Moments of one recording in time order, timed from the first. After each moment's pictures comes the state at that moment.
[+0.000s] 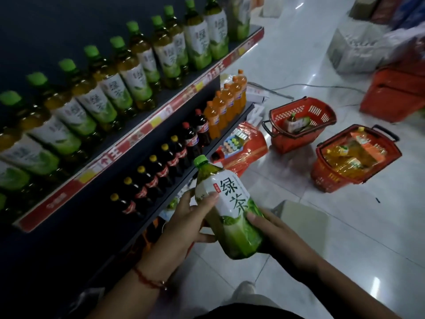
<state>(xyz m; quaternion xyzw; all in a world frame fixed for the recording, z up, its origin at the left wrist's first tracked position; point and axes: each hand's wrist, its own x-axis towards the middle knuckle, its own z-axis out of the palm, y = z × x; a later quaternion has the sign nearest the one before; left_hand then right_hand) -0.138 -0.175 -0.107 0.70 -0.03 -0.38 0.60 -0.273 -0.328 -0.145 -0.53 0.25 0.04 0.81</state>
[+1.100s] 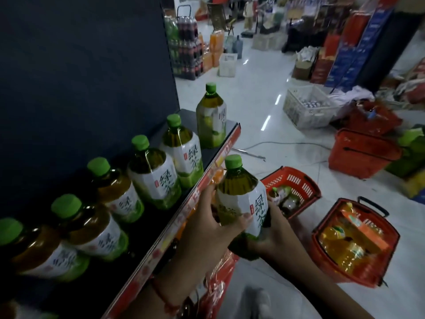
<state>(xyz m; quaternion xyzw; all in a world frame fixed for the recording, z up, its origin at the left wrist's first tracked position) 0.209 -0.516 -0.062 0.71 -0.35 -0.28 0.55 0.082 -0.626 -0.076 -0.72 0.25 -0.21 0.62</state>
